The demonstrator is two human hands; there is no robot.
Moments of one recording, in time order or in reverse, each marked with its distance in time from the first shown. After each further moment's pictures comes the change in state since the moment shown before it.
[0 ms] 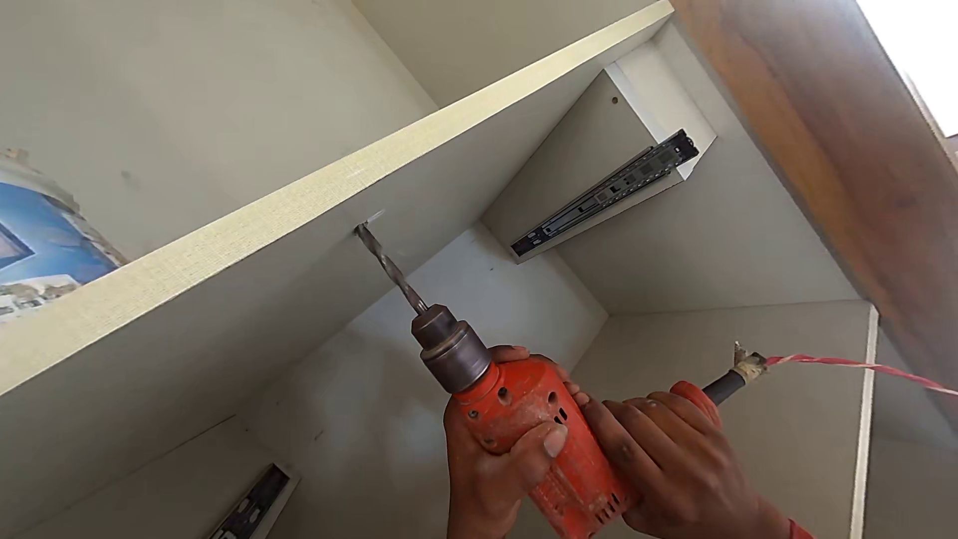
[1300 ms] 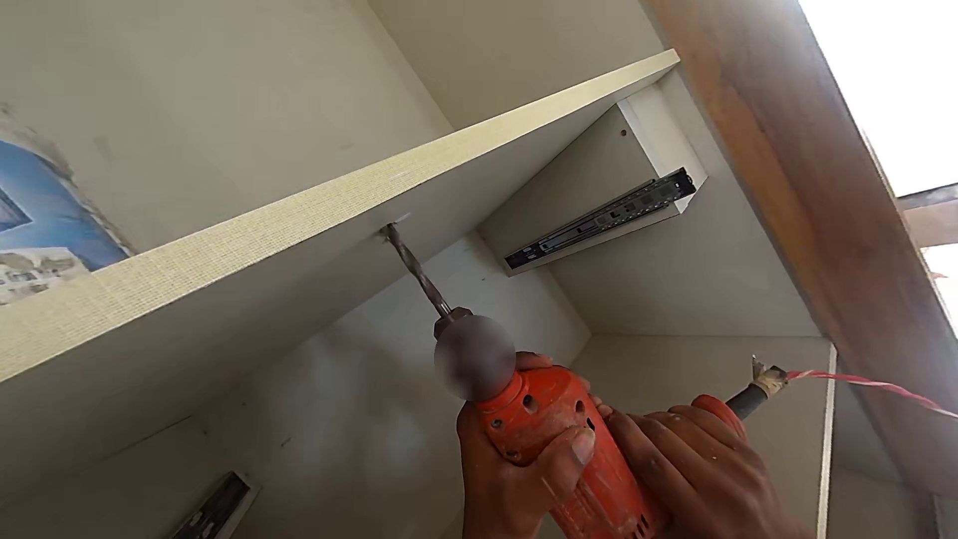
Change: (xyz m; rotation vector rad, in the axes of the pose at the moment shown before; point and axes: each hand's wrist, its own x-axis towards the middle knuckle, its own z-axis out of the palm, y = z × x) left_hand 0.006 -0.001 0.021 0.045 0.090 0.050; right_hand 0.011 0.019 -0.029 -0.017 -0.080 -0.048
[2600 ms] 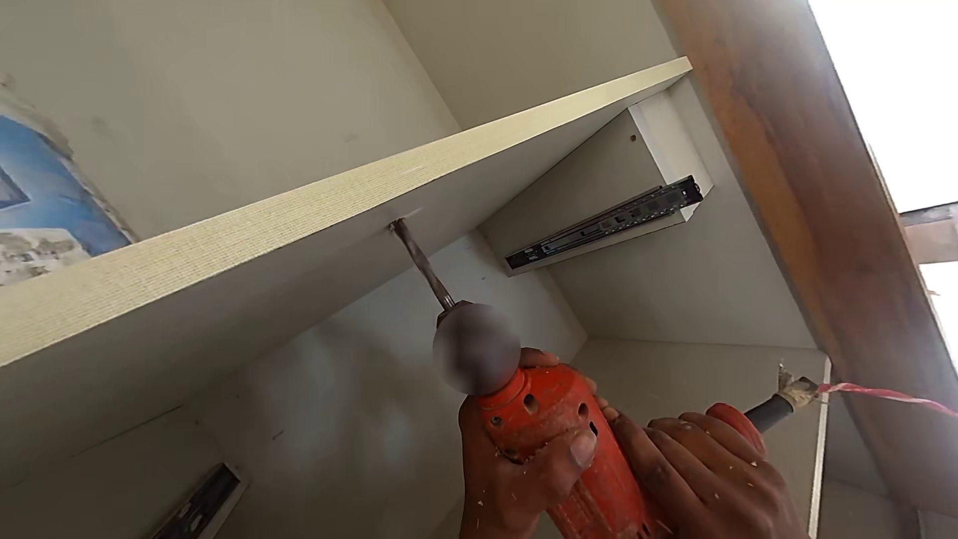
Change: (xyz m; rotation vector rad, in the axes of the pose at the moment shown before) left_hand 0.005 -0.004 0.002 -0.149 -0.031 0.014; right_hand 0.005 0.001 -0.011 -0.076 -0.022 -0.015
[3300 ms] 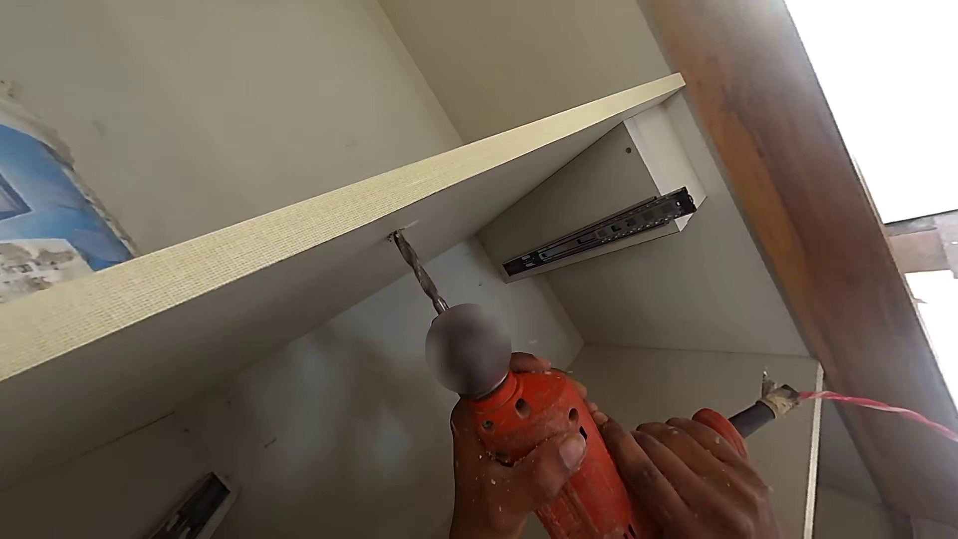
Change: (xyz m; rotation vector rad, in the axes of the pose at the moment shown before) left_hand 0.005 0.002 -0.007 -0.011 -0.016 -0.031; right_hand 0.003 -0.004 0.005 0.011 0.003 0.022
